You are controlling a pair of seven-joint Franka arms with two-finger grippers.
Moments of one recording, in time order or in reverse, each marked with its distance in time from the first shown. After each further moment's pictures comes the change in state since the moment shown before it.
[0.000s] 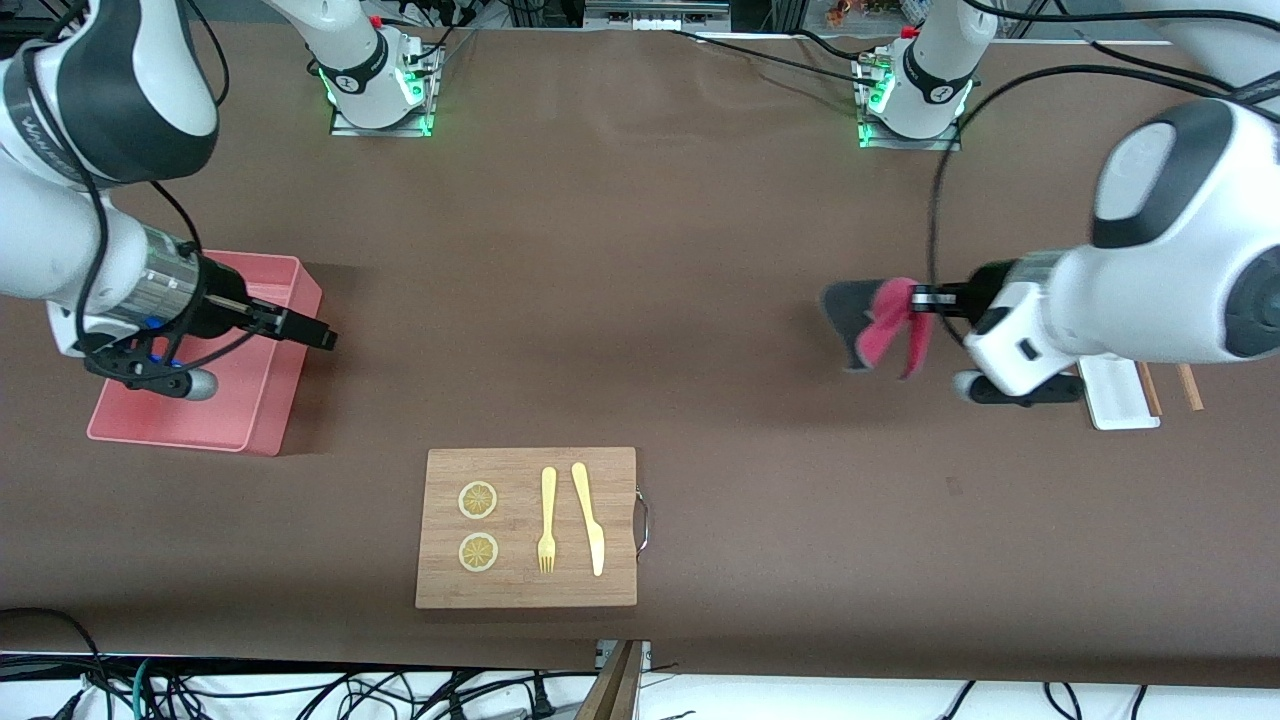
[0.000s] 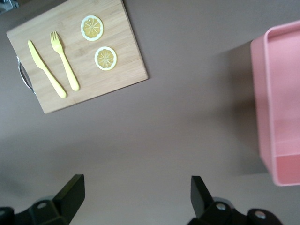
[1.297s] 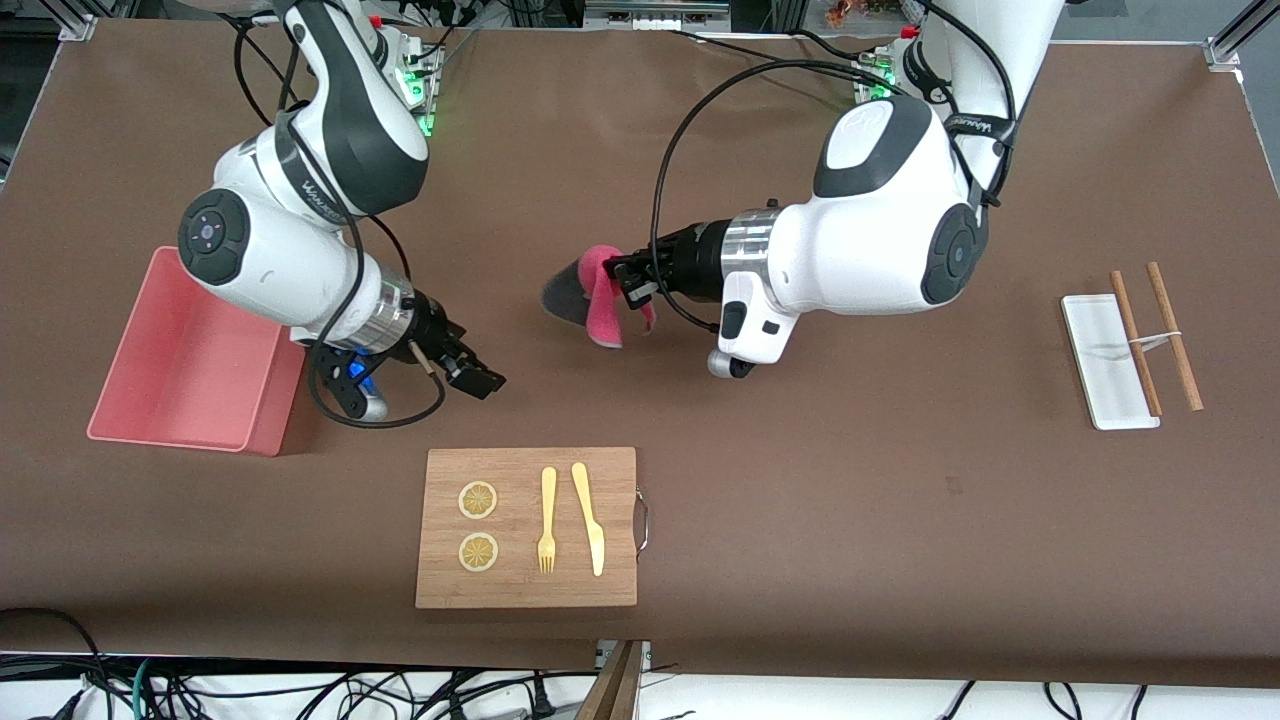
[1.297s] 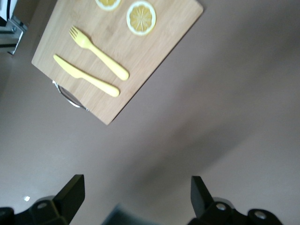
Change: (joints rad) left arm -0.282 0.087 0.004 0.000 -0.533 0.501 -0.745; right arm 0.237 0.132 0.003 0.000 0.136 0.262 0.670
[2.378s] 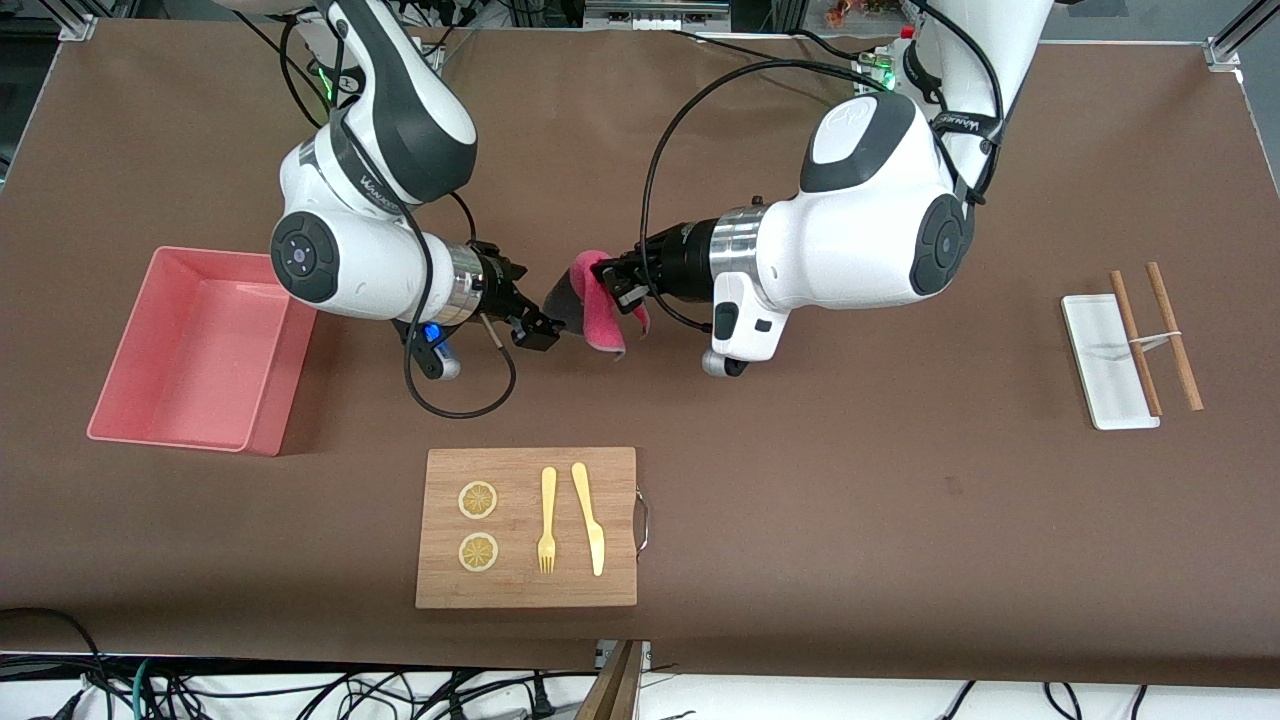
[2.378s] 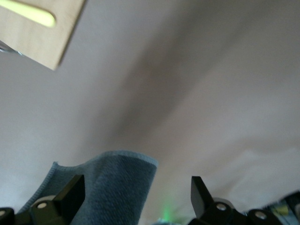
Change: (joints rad) left arm -0.011 0.001 0.001 0.000 0.000 0.034 -0.049; right arm 0.067 0.025 -0.001 -0.002 0.162 -0.192 0.158
